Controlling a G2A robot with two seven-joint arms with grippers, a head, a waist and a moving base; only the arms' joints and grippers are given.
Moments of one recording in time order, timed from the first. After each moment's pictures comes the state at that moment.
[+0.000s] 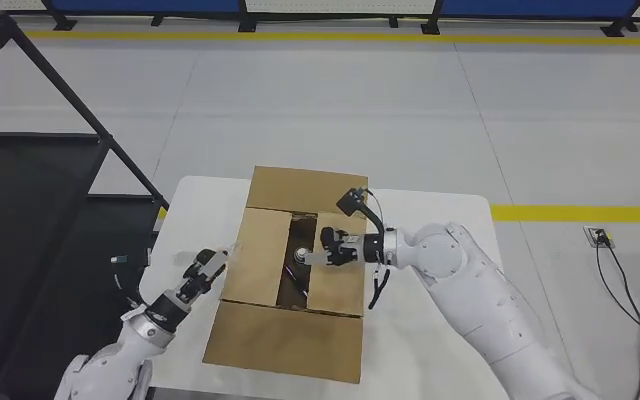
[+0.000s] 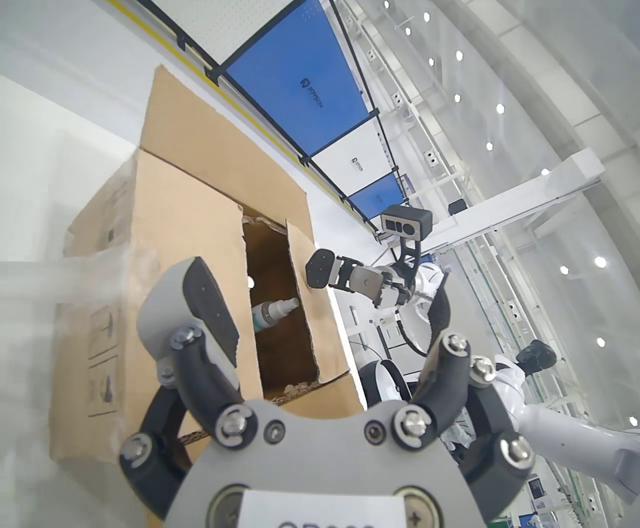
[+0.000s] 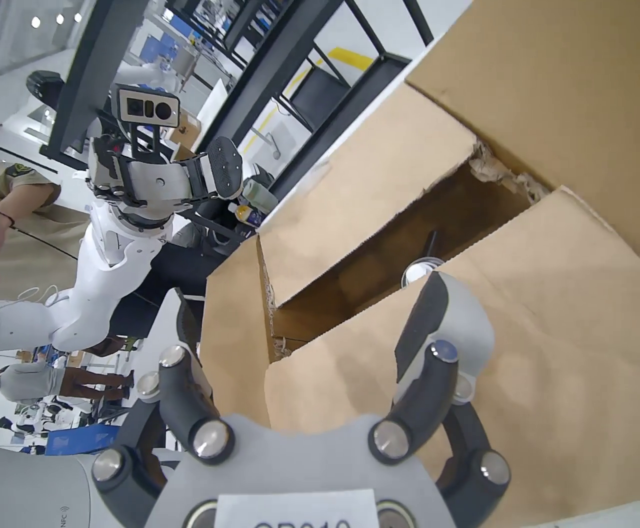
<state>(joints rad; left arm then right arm) 1.44 -1.14 -1.70 -1.85 0.02 -0.33 -0.51 -0.53 -1.33 0.96 -1.10 -0.17 -0.61 0.88</state>
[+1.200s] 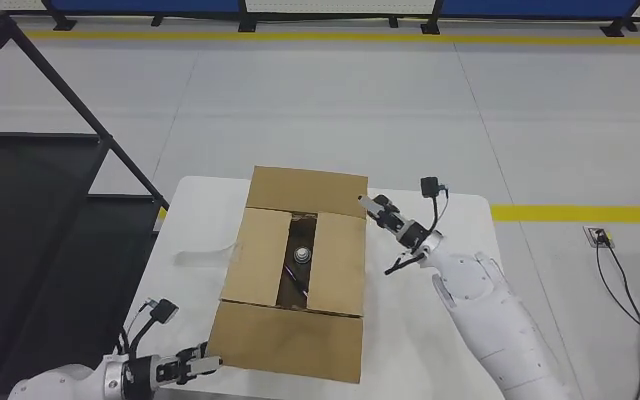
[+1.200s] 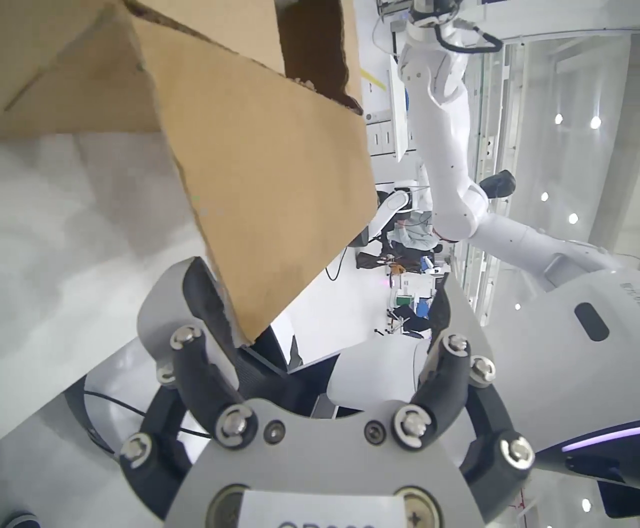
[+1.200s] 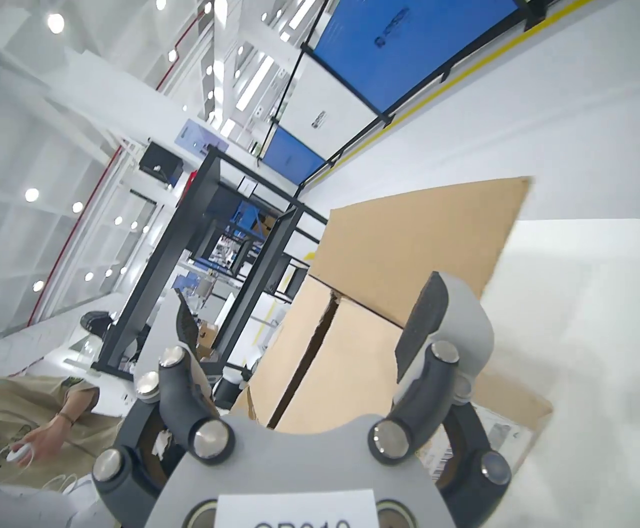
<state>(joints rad) 1.51 -1.03 -1.81 -1.70 -0.29 -0.37 -1.42 -0.70 -1.31 1.14 -1.08 -0.14 -0.46 0.34</state>
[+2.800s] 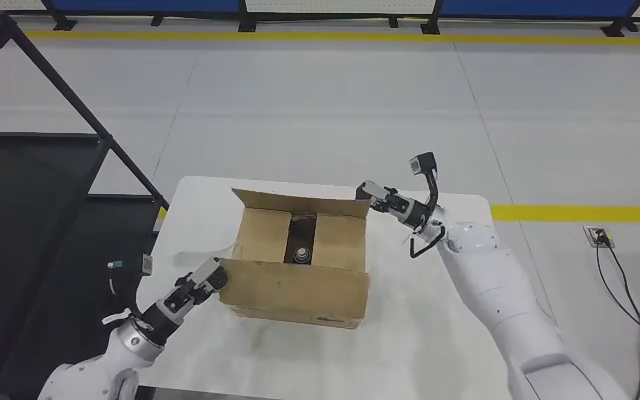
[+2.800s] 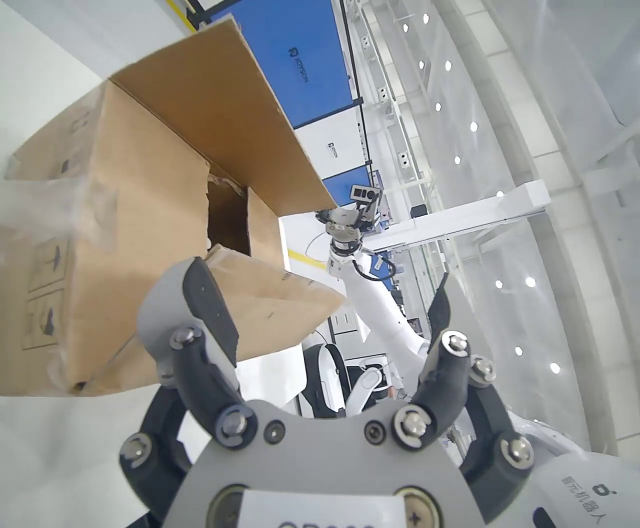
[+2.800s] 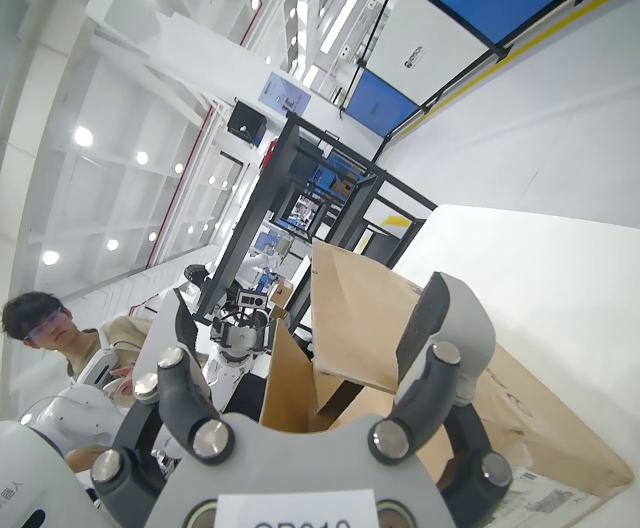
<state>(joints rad) 1.49 -1.06 -1.67 -1.92 -0.20 -0.22 -0.55 -0.36 -1.41 1.10 -0.54 0.37 -0.84 0.98</state>
